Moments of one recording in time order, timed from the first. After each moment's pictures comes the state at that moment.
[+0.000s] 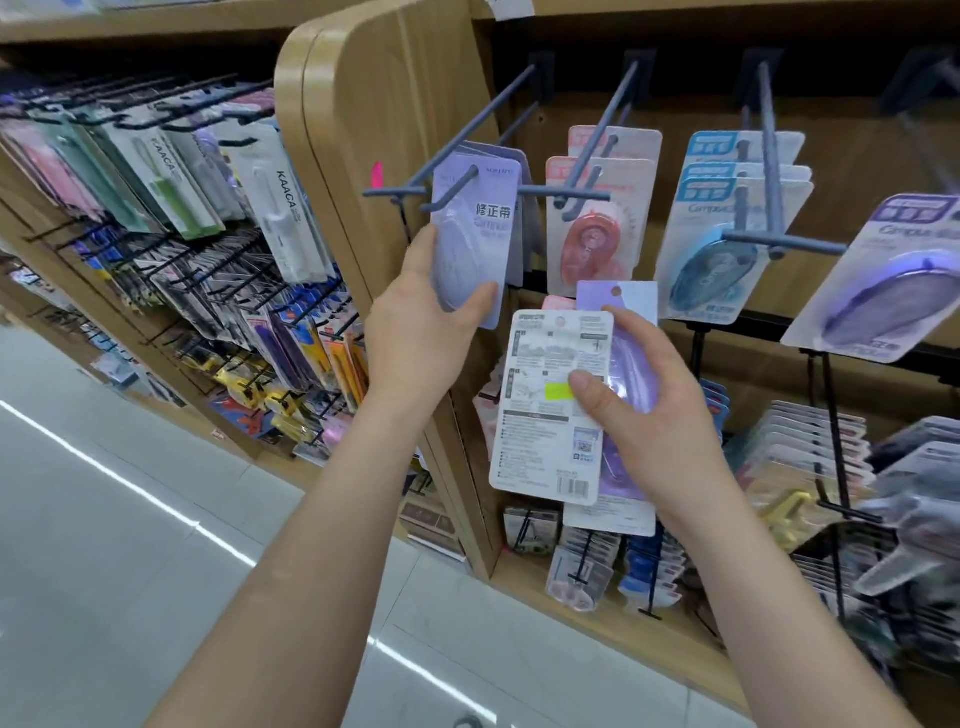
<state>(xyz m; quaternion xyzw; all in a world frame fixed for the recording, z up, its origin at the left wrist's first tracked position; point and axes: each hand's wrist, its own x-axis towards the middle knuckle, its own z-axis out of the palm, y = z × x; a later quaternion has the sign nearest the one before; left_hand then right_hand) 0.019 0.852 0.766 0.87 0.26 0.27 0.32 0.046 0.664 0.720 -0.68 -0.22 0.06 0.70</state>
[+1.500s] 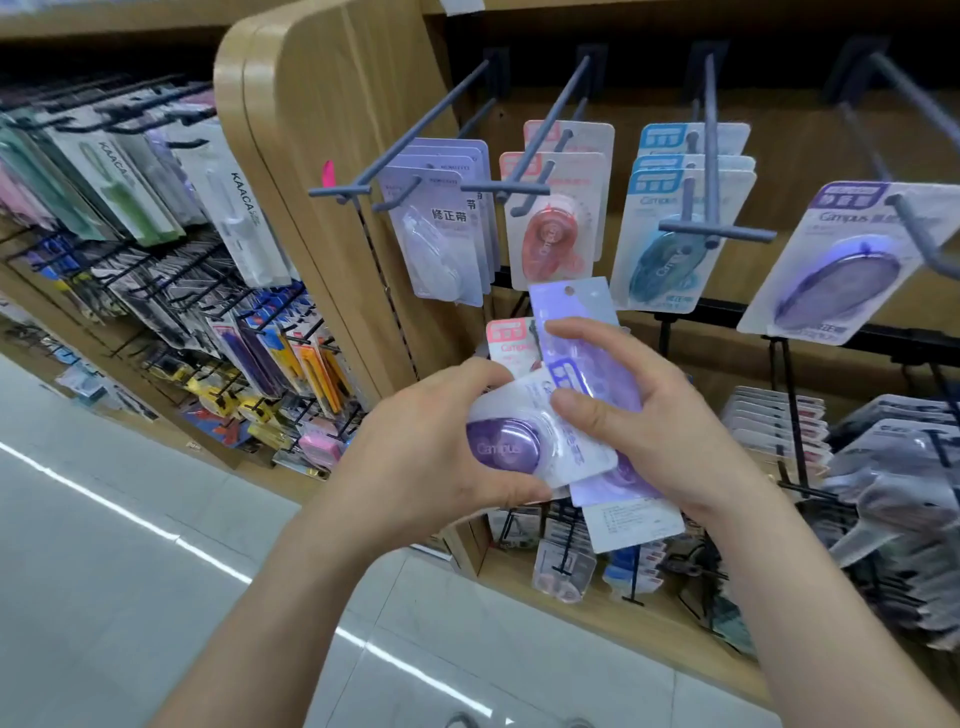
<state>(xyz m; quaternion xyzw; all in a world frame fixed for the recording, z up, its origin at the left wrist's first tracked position) -0.048 0.807 0.765 0.96 0.07 0.05 0.28 0.056 0.630 0.734 -0.67 -0.33 0.17 0.65</state>
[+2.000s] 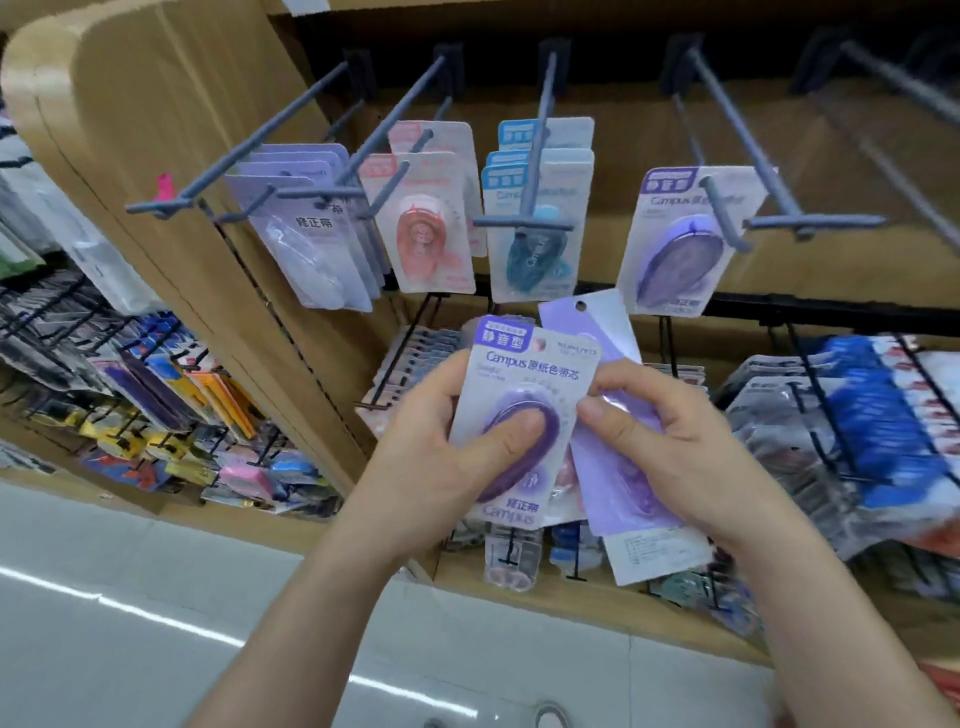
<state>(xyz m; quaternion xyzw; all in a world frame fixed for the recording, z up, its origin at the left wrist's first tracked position) -0.019 0.730 0.751 0.74 0.00 0.06 0.67 0.049 0.545 0.727 -0.72 -0.26 0.12 0.63</state>
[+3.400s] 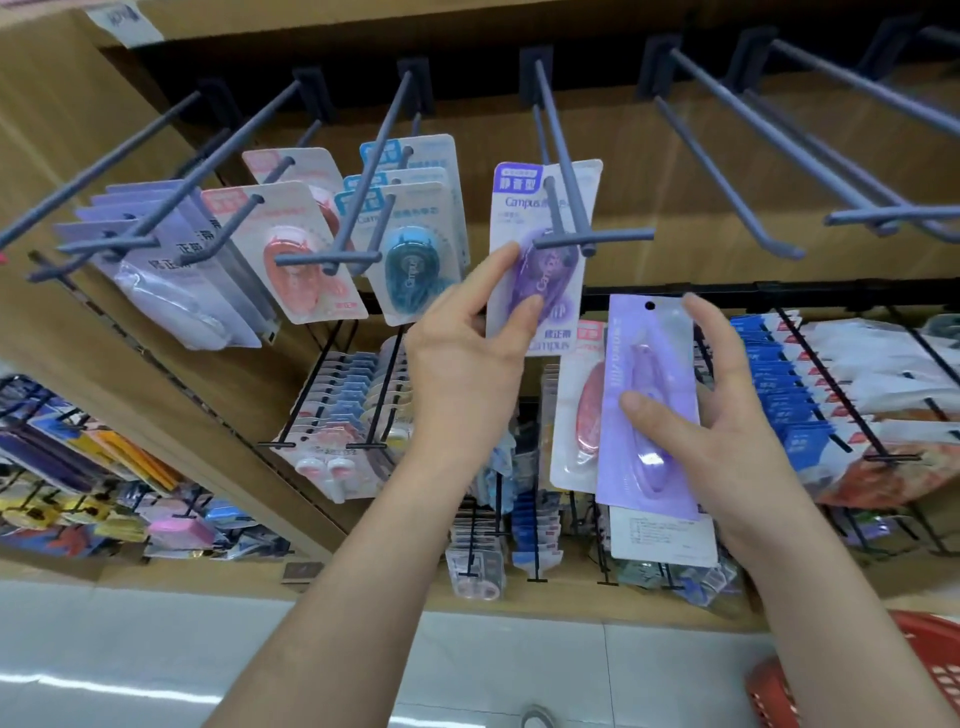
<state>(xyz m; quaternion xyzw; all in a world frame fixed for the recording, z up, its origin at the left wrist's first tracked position) 0.079 0.641 0.747 0.77 0.04 0.27 0.58 0.048 0.465 0.725 -0.72 -0.02 0.01 0.70</state>
